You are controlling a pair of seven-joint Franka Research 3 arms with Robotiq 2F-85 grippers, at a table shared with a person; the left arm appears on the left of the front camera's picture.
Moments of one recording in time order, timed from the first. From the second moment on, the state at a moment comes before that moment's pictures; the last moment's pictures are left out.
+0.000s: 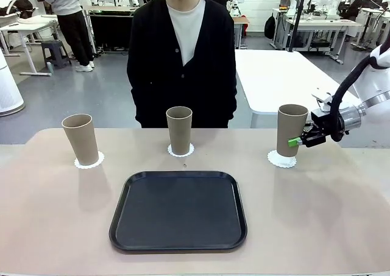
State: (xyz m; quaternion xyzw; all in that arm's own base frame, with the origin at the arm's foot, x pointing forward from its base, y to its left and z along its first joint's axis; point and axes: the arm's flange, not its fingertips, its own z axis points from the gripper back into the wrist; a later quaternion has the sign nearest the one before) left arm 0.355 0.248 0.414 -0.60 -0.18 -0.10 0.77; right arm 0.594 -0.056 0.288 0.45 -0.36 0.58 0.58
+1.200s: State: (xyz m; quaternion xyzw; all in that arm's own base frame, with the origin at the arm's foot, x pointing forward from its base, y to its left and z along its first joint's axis) left arm 0.355 0.248 0.414 -0.60 -0.18 -0.10 0.77; right arm 0.609 -0.044 0.260 0.47 -0.36 0.58 0.56
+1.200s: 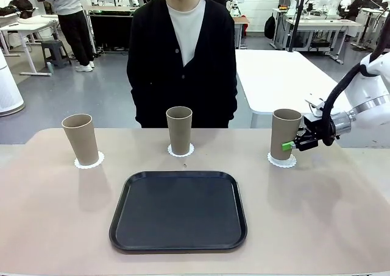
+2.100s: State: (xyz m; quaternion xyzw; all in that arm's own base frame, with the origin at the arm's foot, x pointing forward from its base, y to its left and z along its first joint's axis) left arm 0.355 0.248 0.414 -0.60 -0.18 -0.10 0.77; right arm 0.609 -0.054 0.248 0.47 -0.36 0.58 0.56
